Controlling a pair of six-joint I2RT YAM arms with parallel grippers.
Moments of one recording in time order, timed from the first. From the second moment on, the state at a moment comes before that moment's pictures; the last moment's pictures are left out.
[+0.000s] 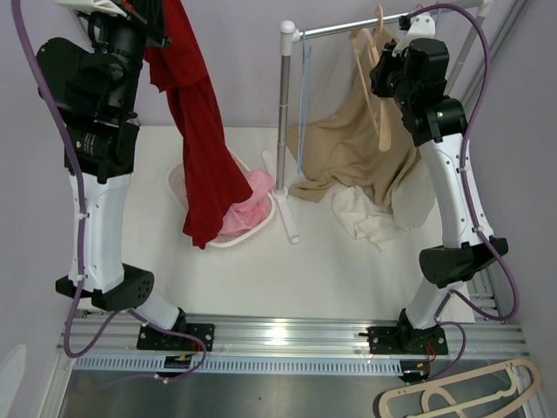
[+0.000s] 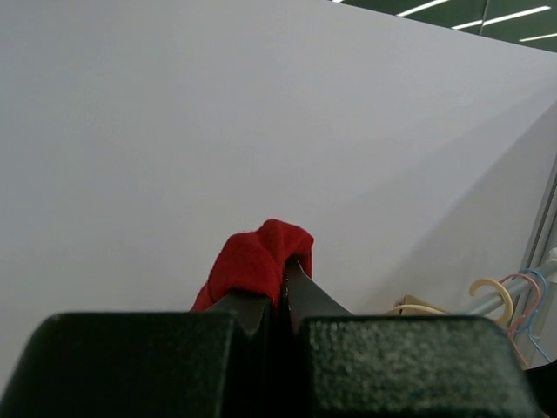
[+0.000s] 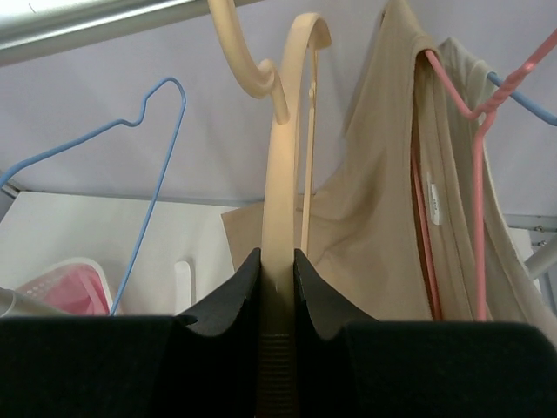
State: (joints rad) left arm -0.31 1.58 2.46 -0.27 -0.05 -0.08; right arm 0.27 1.77 2.28 -0.67 0.11 0.15
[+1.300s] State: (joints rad) left arm -0.29 1.69 1.26 -0.58 -0.25 -0.65; right arm 0.28 1.52 1.78 -0.37 0.06 0.26
